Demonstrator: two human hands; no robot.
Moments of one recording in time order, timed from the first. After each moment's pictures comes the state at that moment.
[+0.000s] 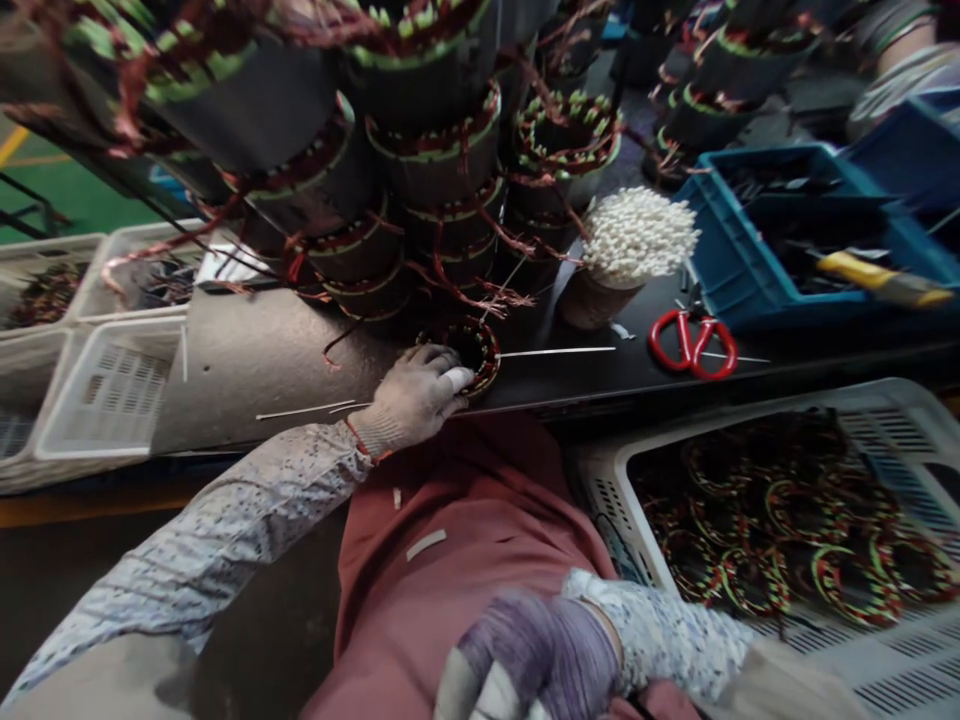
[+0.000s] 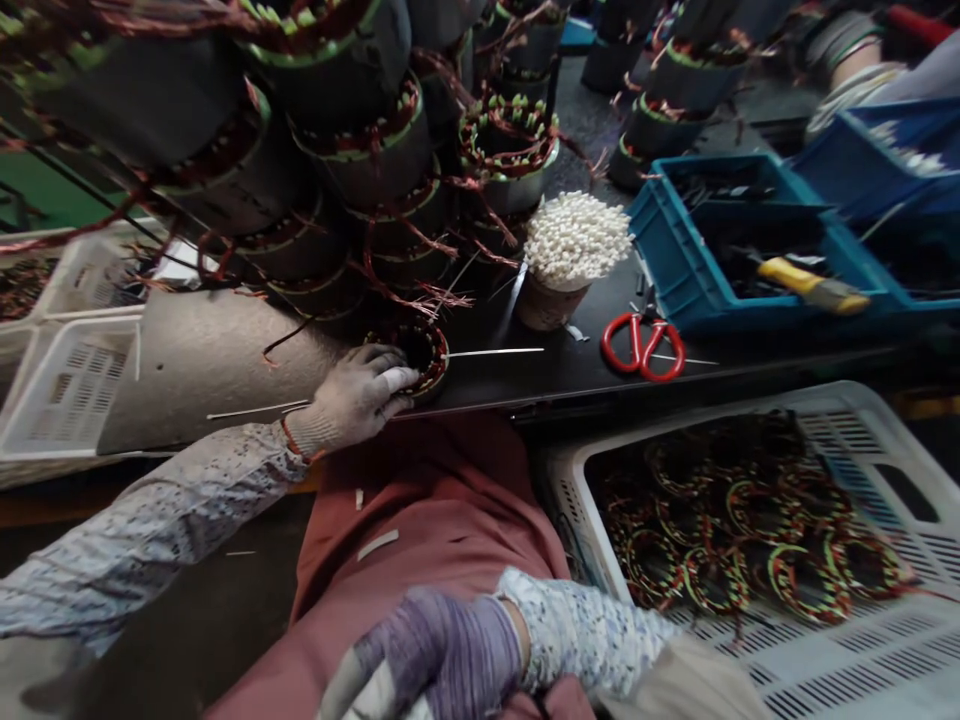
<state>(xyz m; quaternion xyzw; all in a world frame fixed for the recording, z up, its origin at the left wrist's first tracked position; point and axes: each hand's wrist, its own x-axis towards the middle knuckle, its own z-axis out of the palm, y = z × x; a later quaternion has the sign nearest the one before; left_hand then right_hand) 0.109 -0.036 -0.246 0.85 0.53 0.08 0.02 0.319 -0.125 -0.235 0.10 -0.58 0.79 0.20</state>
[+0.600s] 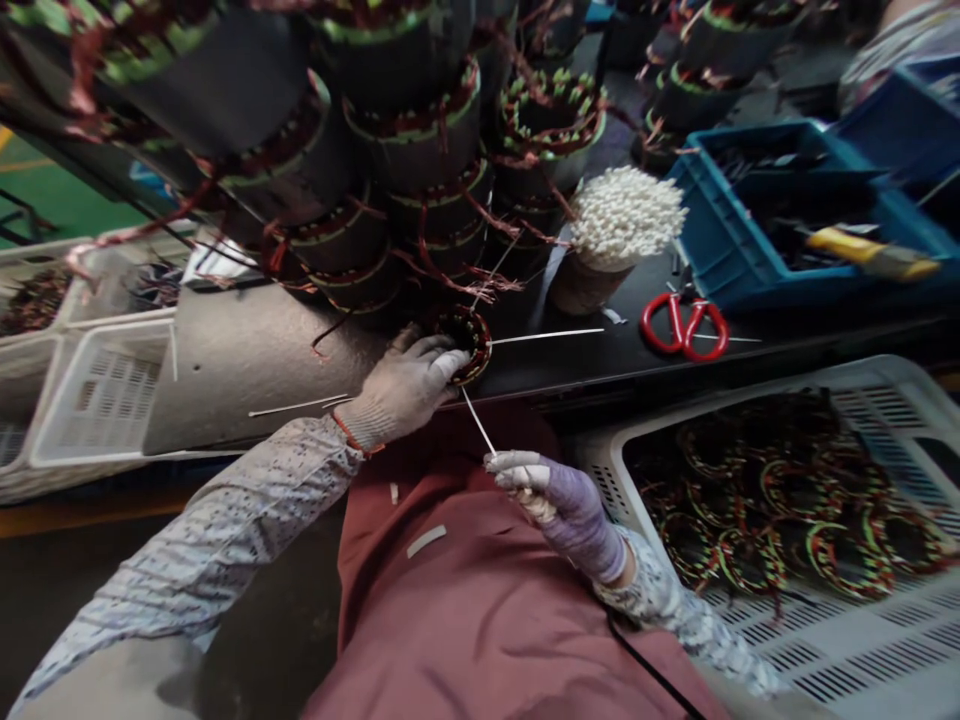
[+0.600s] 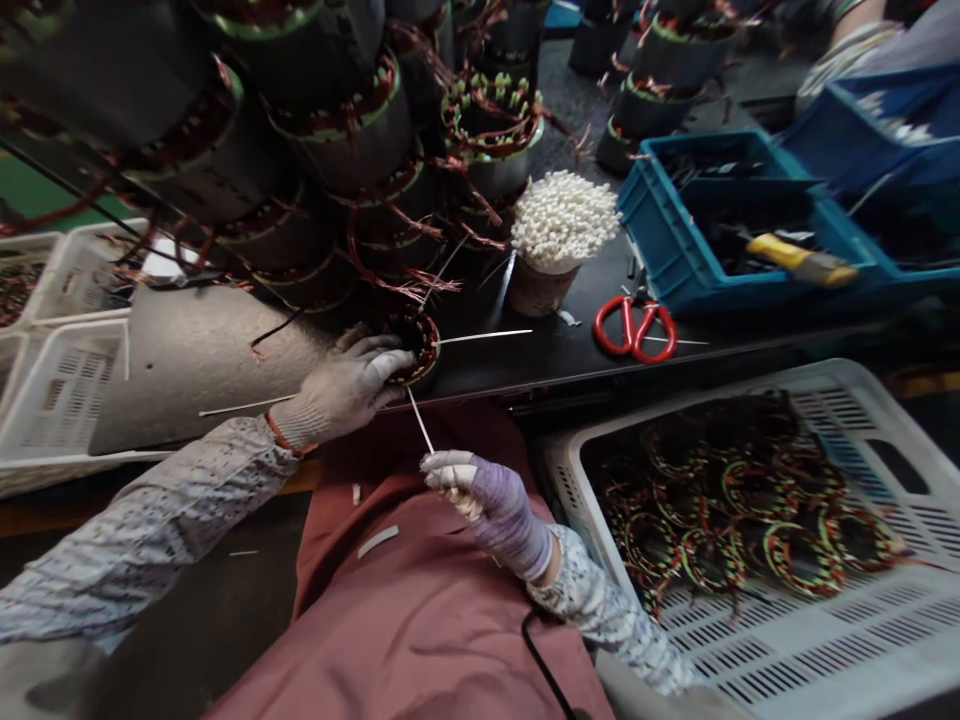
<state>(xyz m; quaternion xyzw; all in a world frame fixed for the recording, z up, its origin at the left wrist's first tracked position) 0.115 -0.036 -0.240 0.85 0.52 0.04 0.02 0.348 -0.097 -0.279 -0.25 -0.73 0.48 0.42</state>
